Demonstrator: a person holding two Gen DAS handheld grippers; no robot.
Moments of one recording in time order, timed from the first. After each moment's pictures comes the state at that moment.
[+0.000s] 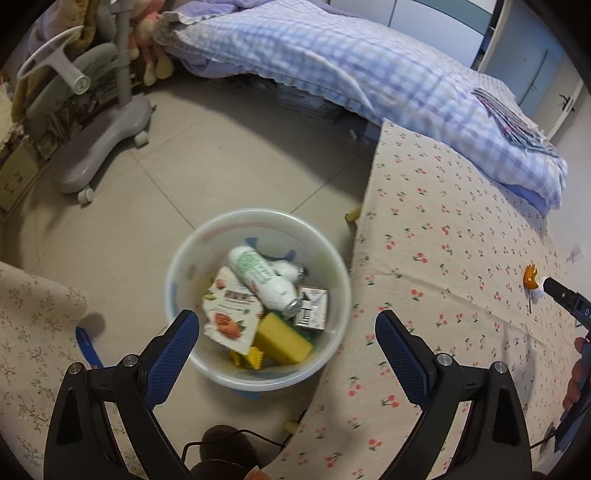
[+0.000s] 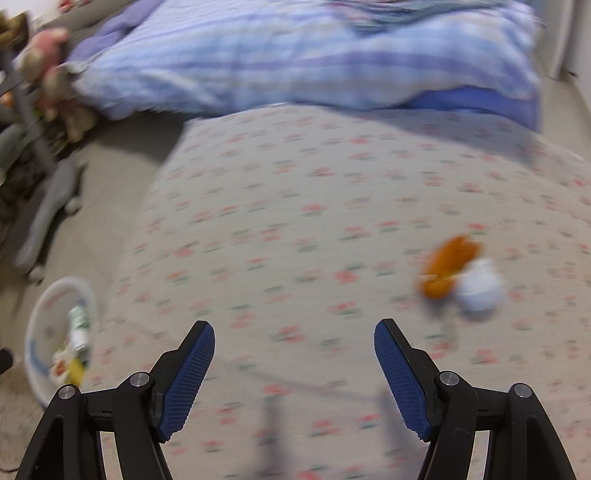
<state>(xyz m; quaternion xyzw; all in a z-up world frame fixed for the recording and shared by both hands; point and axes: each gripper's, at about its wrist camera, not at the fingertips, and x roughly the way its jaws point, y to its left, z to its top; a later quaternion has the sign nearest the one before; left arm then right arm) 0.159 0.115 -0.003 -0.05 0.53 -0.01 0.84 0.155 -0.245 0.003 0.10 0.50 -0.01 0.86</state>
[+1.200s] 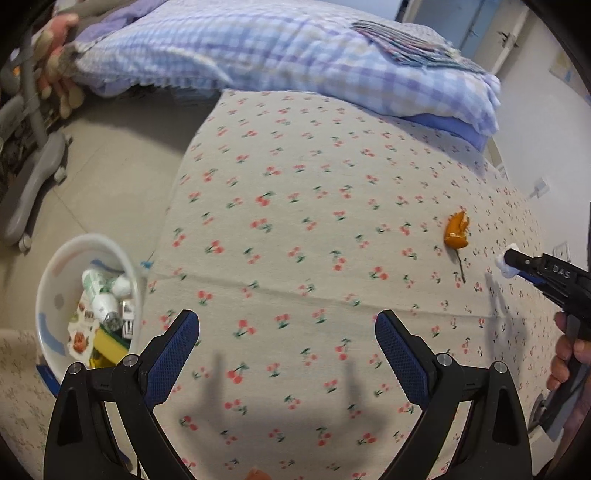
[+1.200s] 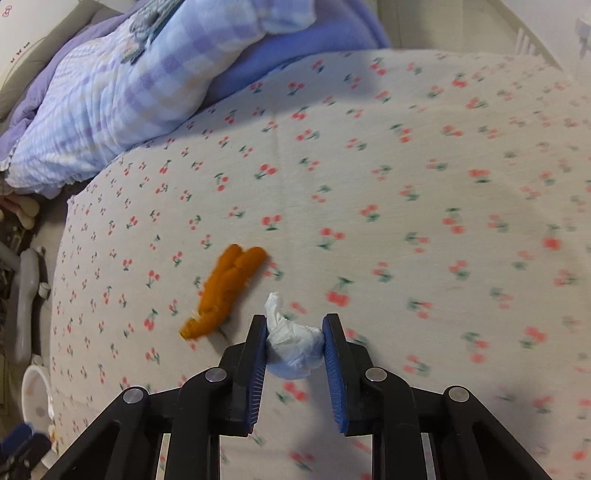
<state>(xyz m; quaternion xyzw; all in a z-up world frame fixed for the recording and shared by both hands) 0.167 -0.083 -0.007 0.02 0.55 -0.12 0.83 0.135 -0.401 -0.022 0.24 0.51 -0.09 0.82</state>
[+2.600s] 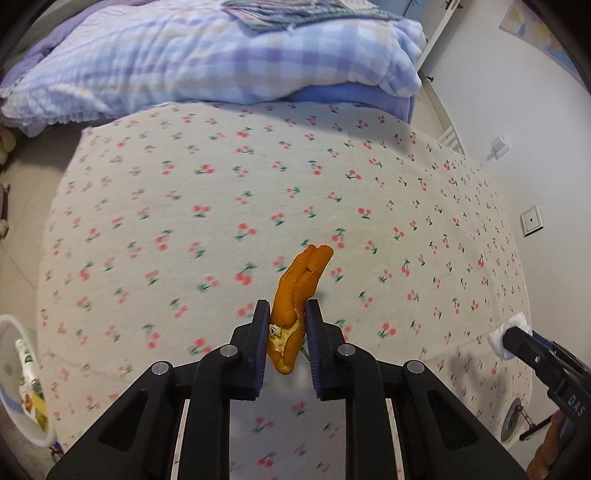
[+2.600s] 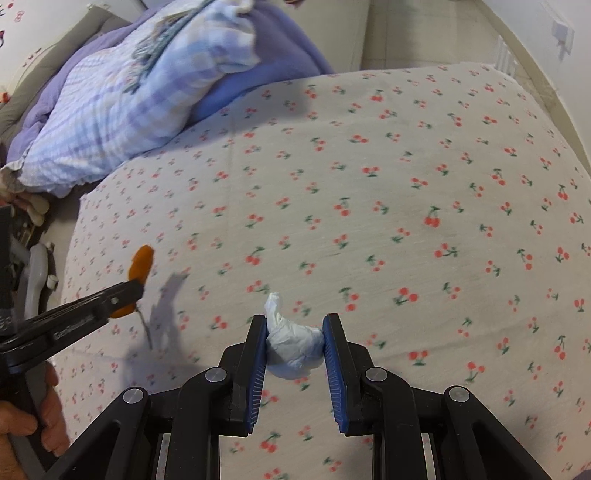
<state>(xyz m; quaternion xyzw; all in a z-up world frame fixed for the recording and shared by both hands) 0.195 -0.208 -0.010 0.04 0.56 -0.22 0.80 0.063 -0.442 0.014 0.23 0.50 -0.07 0.83</state>
